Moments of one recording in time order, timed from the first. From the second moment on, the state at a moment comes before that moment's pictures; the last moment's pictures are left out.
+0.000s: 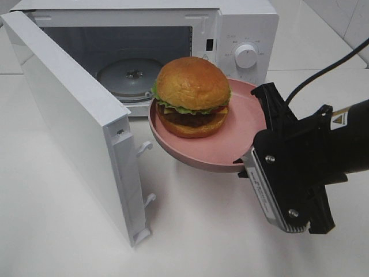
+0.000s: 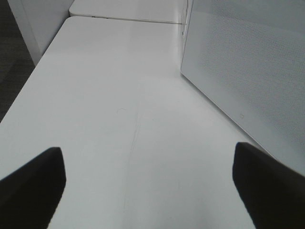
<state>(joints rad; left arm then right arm) 0.08 0.00 -0.50 -0.05 1.04 0.00 0.60 1.27 -0.56 0.44 0.19 -1.77</state>
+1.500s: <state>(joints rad) 0.08 0.00 -0.50 -0.05 1.04 0.00 0.60 0.97 -0.44 -0.37 0.48 -0.63</state>
